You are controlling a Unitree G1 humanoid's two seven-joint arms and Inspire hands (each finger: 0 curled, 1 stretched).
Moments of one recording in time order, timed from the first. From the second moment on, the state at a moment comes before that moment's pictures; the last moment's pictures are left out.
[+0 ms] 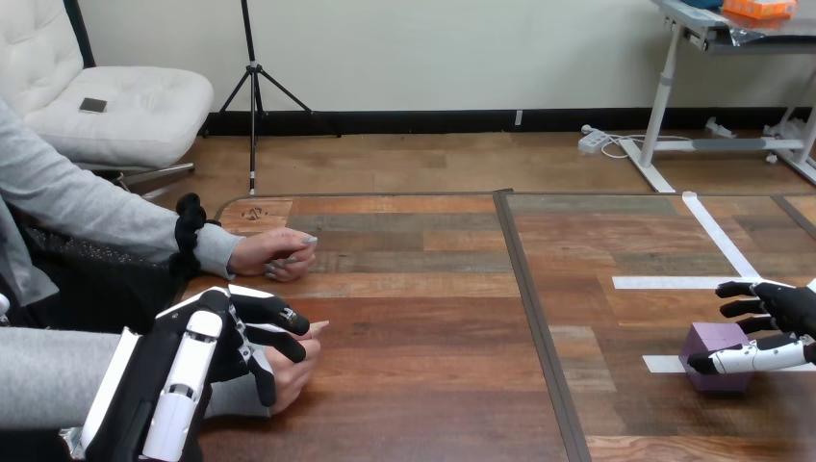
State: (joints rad) left arm 0.50 0.16 0.10 -0.31 -0.25 -0.36 -0.34; right arm -0.47 -0.71 -0.02 1.18 -0.20 -0.34 0.29
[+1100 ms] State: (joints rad) left arm 0.50 0.16 0.09 -0.31 -0.24 -0.36 -0.32; right arm -0.47 -0.71 -0.01 1.18 -0.20 -0.36 0.30
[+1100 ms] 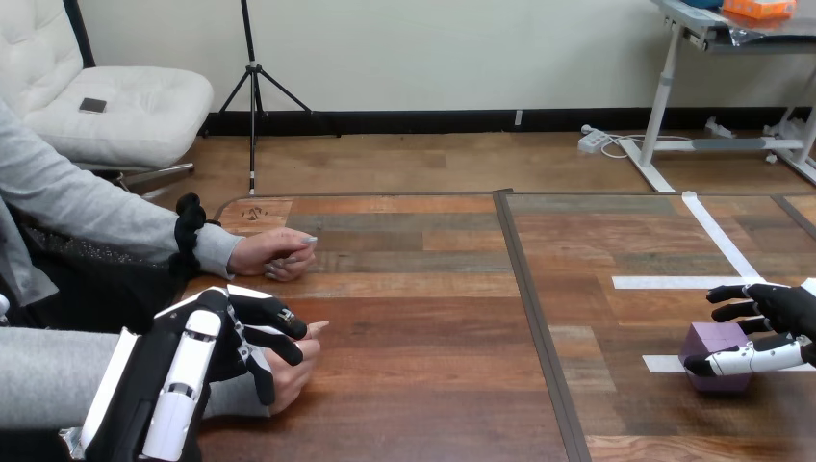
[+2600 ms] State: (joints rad) left arm 0.50 0.16 0.10 -0.31 -0.25 -0.39 -0.35; right arm -0.48 -0.71 0.03 1.18 -0.27 -0.38 0.27
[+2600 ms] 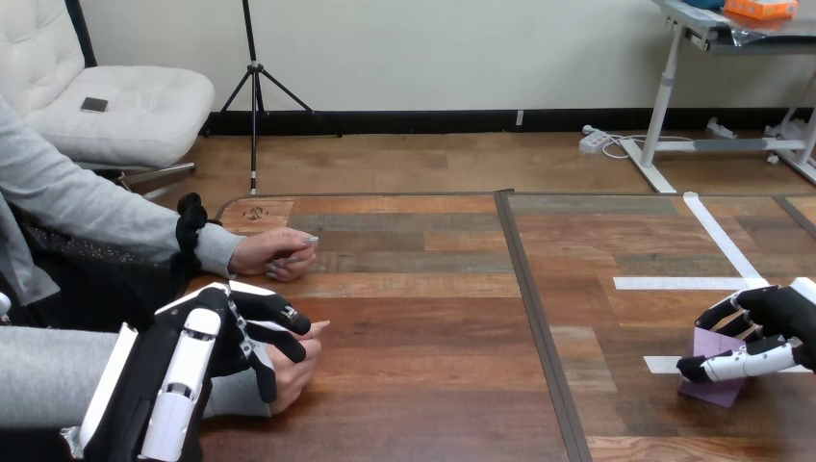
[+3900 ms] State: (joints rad) left arm 0.50 0.16 0.10 -0.31 -0.24 -0.39 -0.33; right arm -0.50 -0.71 0.10 1.18 -0.36 -0.39 0.14
